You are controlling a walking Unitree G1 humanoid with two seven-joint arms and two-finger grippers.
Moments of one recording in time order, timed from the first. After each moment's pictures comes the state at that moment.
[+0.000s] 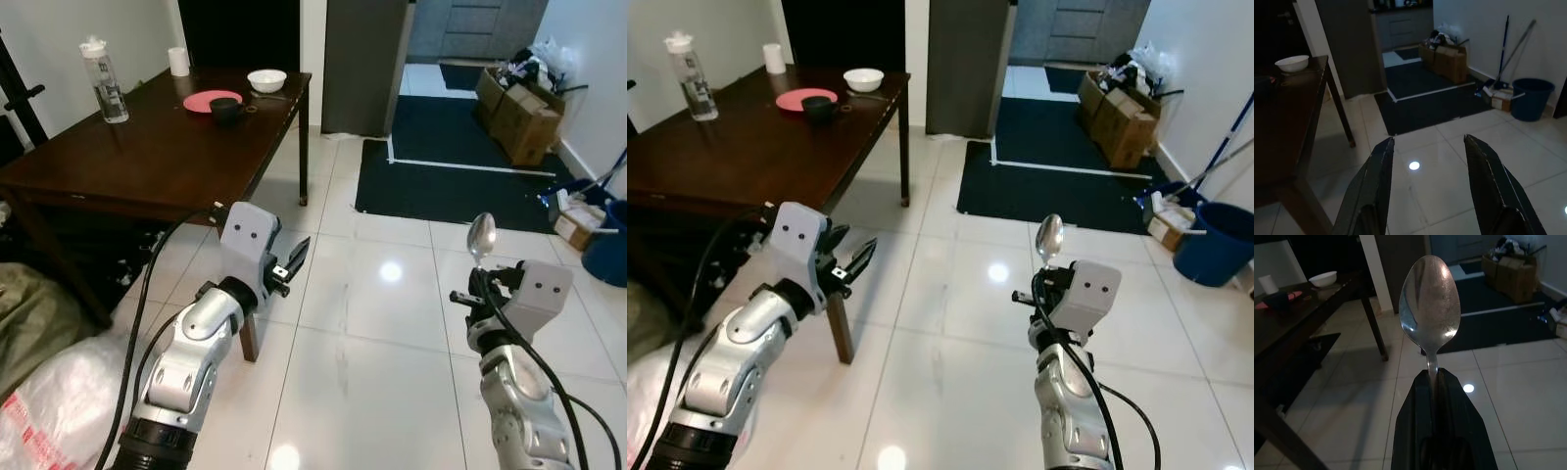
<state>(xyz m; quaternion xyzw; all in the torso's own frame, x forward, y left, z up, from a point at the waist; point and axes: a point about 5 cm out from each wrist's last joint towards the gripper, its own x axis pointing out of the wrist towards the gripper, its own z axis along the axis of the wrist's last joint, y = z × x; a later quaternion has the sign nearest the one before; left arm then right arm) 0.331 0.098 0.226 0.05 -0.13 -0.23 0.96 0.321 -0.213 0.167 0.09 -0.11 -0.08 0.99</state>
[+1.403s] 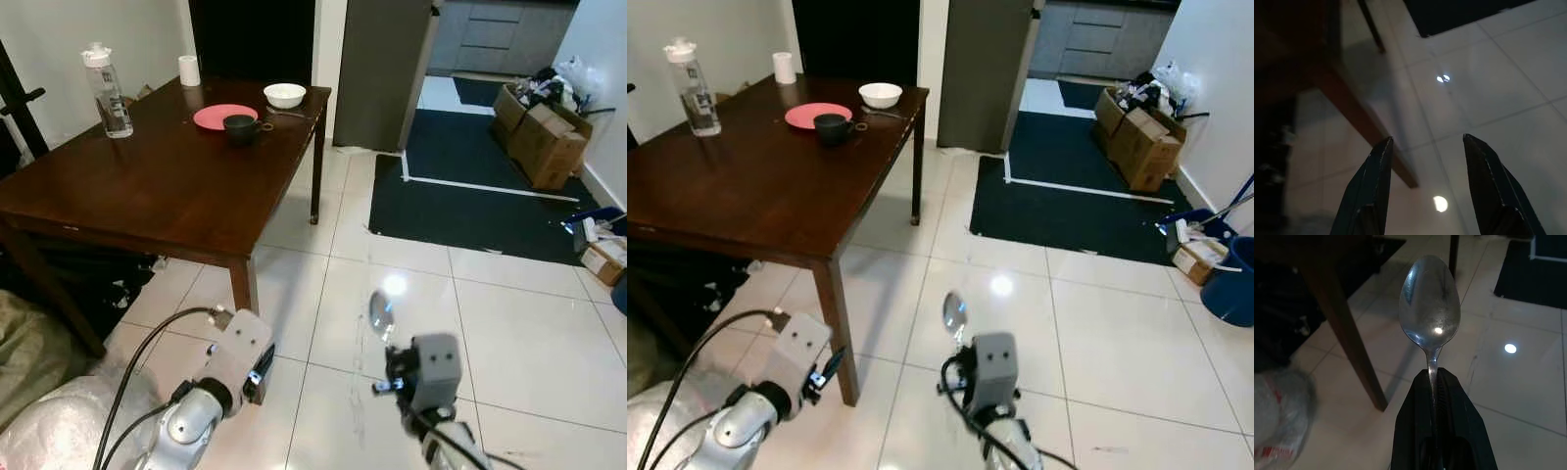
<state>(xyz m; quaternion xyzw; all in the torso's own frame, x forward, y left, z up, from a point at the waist) 0.283 0.123 0.106 0.14 0.07 -0.18 0.97 0.271 -0.138 0.070 0.01 0.05 0.09 0.99</state>
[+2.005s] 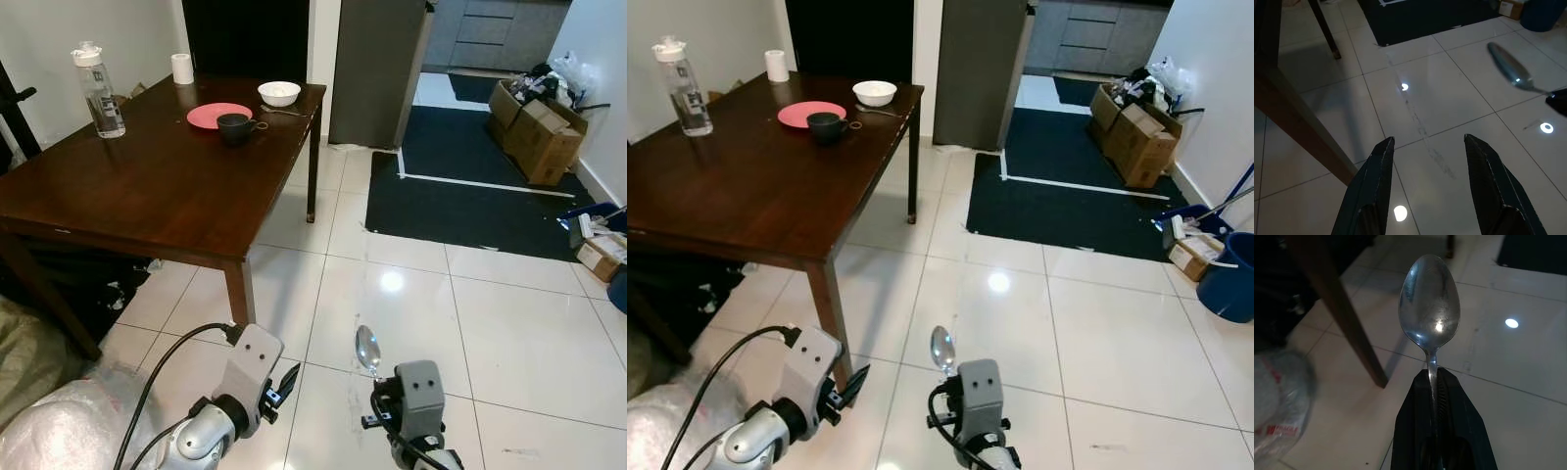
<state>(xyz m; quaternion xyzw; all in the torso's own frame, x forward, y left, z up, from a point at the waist) 0.275 0.103 0.096 0.09 0.06 -0.25 0.96 0.262 -0.140 0.044 0.02 0.10 0.07 0.99</state>
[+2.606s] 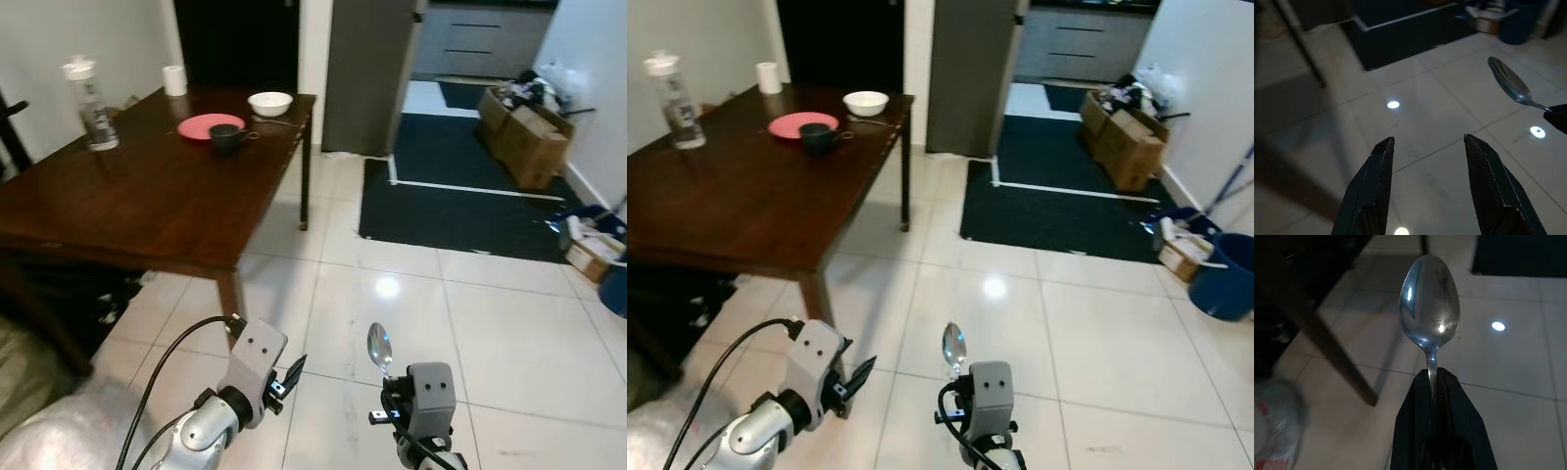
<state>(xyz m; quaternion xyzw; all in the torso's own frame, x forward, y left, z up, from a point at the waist) 0.281 0.096 0.102 0.08 0.03 -0.27 0.96 0.261 -0.139 0.044 0.04 0.08 0.05 0.99</state>
